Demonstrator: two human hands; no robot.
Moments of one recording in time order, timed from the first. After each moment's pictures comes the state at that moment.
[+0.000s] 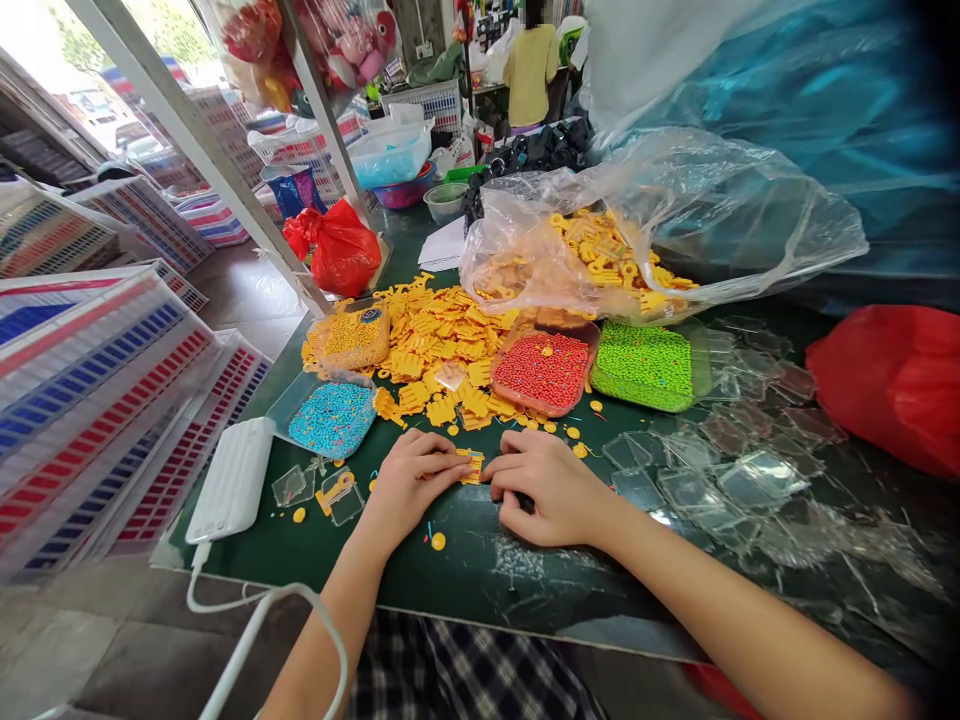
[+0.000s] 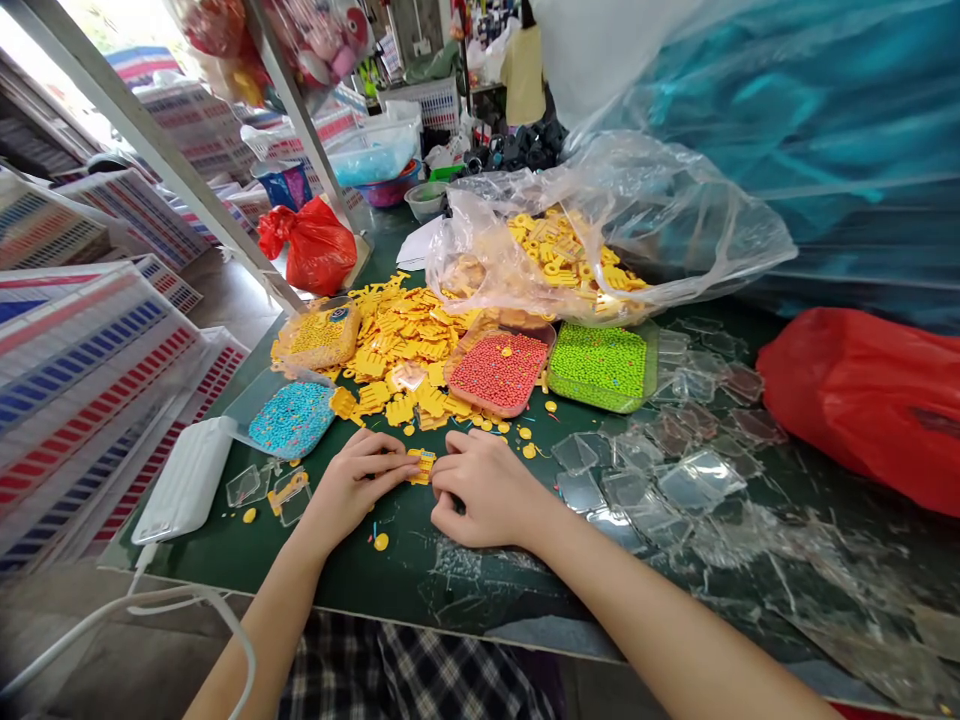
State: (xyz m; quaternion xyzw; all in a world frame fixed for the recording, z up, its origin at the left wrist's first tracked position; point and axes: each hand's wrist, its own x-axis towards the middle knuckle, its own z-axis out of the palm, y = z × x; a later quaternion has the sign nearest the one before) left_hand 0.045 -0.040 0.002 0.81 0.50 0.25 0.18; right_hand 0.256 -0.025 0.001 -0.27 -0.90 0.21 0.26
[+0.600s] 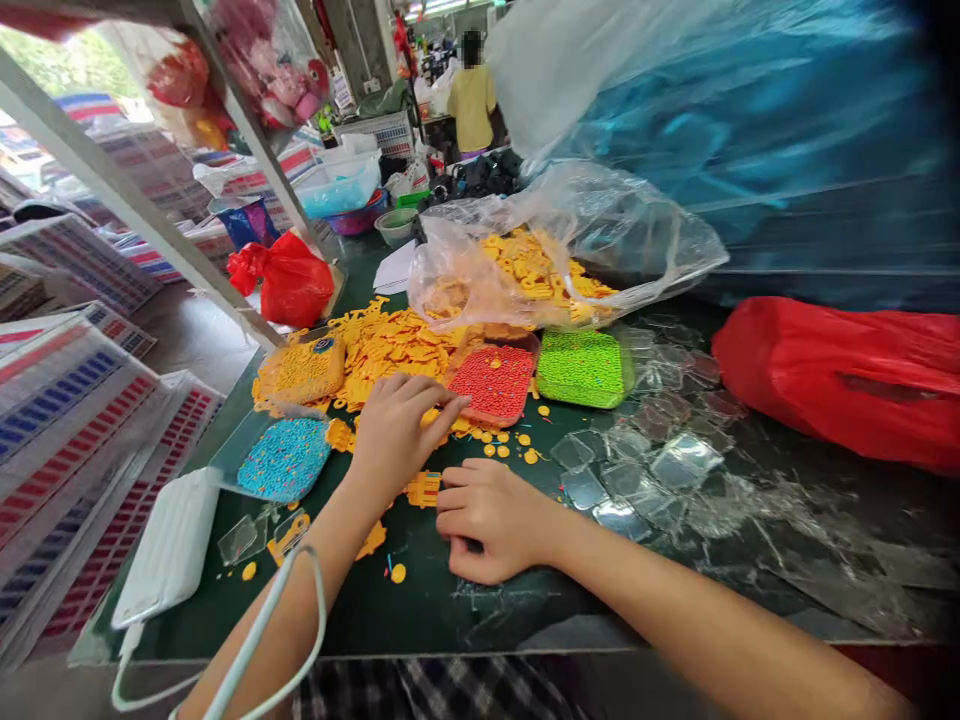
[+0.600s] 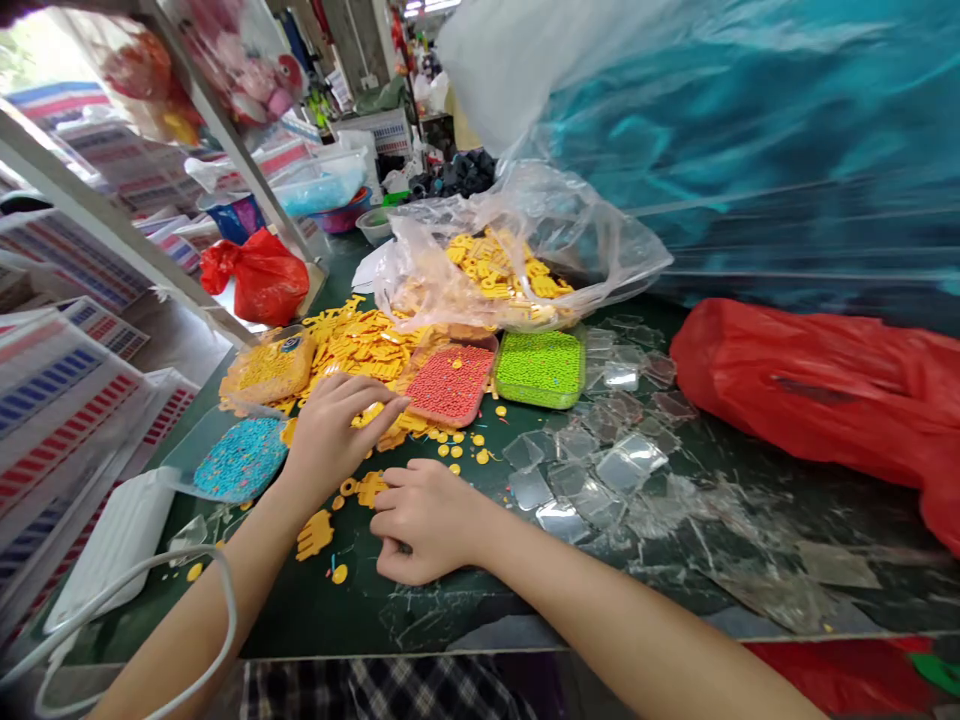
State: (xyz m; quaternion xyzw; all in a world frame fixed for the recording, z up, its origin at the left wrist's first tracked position) left_hand 0.102 0.019 0.057 0.86 0.45 0.24 -0.02; right_hand 0.251 -0.030 -0.002 -0.19 -0.92 0.15 0.31
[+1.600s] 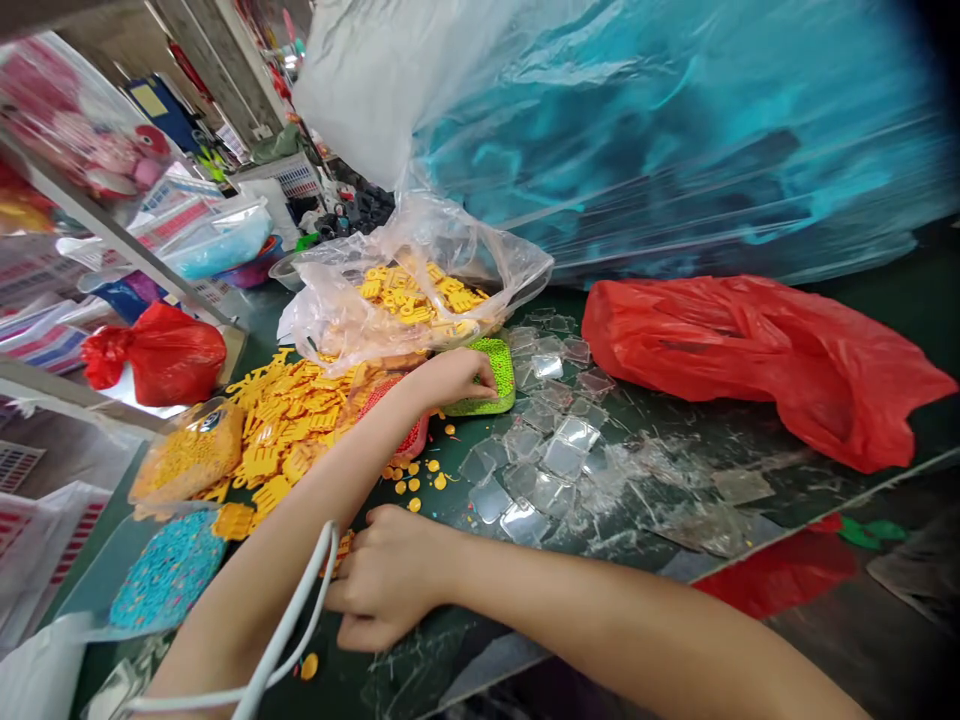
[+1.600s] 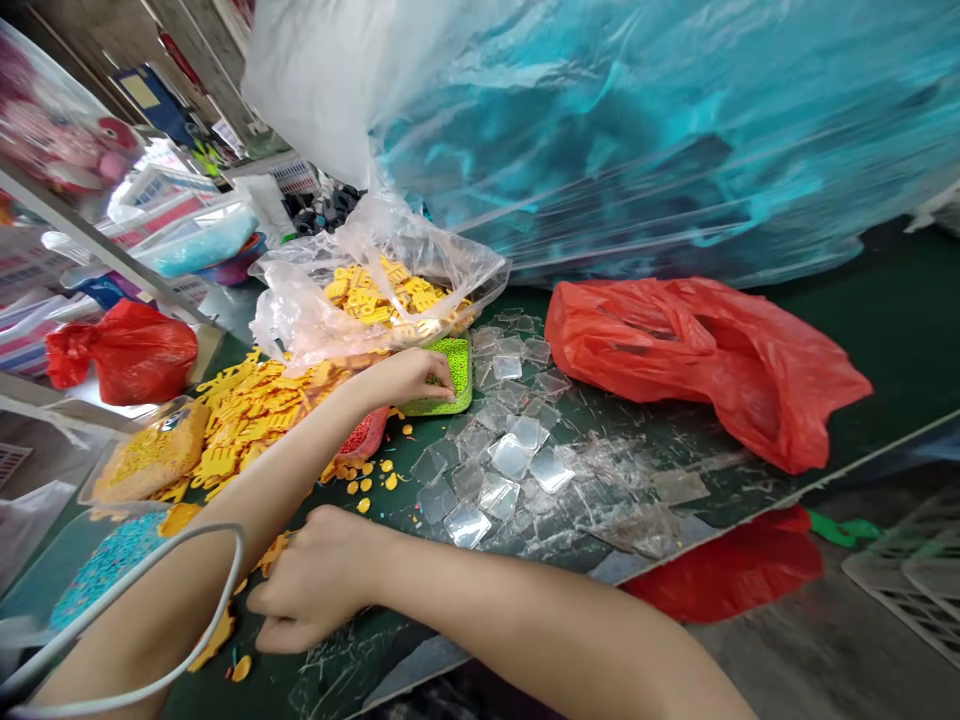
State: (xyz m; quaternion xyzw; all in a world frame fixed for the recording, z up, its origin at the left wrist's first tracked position) left_hand 0.292 0.129 0.047 0.97 0.18 -0.08 0.16; right_hand 0.256 -0.027 0.015 -0.23 -0.95 0.10 0.19
